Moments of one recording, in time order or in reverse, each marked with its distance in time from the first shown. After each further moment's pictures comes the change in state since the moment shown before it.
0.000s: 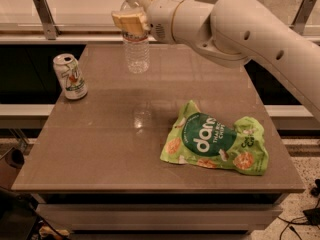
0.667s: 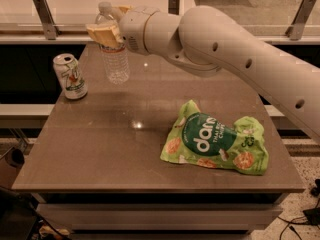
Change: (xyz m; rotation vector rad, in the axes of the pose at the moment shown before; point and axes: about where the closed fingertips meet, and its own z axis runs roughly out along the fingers) arm 0.006 0.050 0.035 -0.040 0.009 0.001
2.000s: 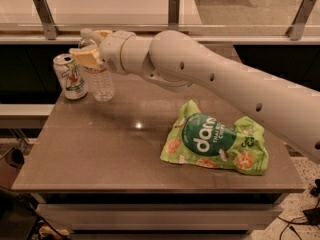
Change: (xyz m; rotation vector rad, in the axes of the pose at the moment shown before) arm 0.048 0.045 0.049 -0.054 0.046 0.038
